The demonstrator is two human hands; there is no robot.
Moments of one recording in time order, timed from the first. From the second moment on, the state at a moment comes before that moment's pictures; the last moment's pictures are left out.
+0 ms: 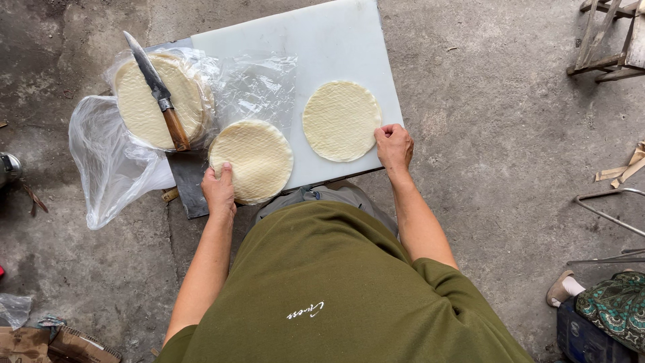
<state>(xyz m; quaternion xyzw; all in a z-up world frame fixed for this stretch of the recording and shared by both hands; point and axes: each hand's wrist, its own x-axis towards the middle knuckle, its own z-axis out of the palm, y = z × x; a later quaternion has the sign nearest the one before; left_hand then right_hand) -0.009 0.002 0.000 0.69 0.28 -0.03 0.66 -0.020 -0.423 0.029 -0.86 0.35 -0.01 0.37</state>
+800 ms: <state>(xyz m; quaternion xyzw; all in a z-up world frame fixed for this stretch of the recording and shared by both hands) -0.030 -0.055 0.128 0.87 -0.22 0.09 0.43 0.039 -0.247 0.112 -0.58 0.13 0.36 0.72</state>
